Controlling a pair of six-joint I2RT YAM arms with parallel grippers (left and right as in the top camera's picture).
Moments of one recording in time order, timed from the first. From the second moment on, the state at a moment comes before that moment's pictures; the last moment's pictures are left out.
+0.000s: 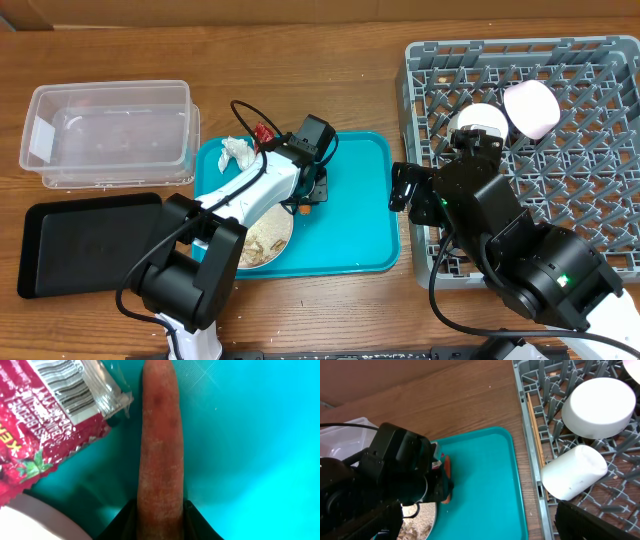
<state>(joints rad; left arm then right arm) -0.50 1.93 1.23 -0.70 -0.04 -0.53 0.69 1.06 1.28 -1.00 0.31 0.75</state>
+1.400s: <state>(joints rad) 0.37 1.40 1.08 -1.16 -0.26 -0.73 0.69 1.06 1.28 -1.01 0.31 0.75</state>
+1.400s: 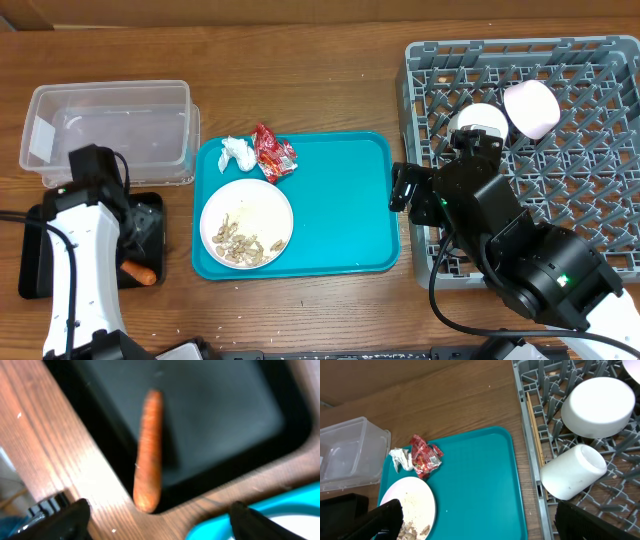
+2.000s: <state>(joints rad) -0.31 1.55 1.23 -0.64 -0.15 -0.39 0.69 1.06 1.28 -1.01 0.31 0.75</state>
